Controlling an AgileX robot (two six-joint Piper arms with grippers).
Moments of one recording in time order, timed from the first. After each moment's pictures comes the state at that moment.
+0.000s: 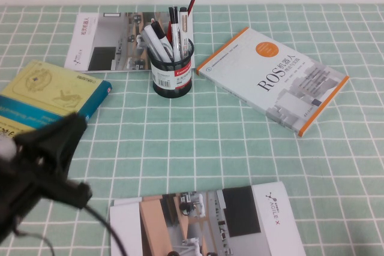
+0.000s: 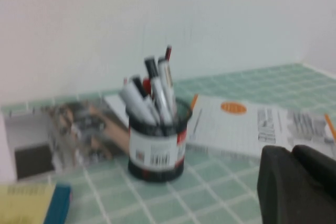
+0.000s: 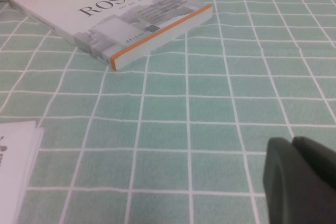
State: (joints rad) right arm 0.05 -0.01 0.03 0.02 0.35 -0.01; left arm -0.45 0.88 -0.28 0.22 -0.51 -0.22
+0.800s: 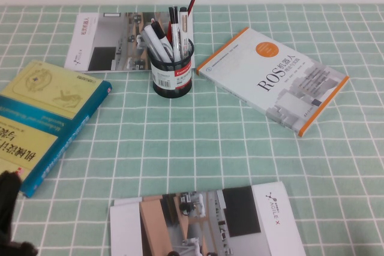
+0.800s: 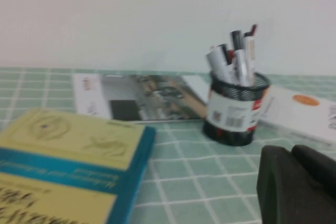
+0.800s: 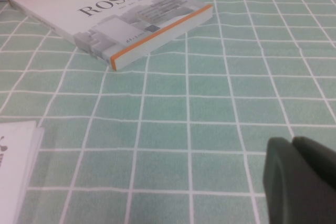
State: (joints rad) right arm 0.05 -0.01 0.03 0.02 0.35 -0.01; left arm -0.40 0.50 0.02 -0.16 -0.44 0.05
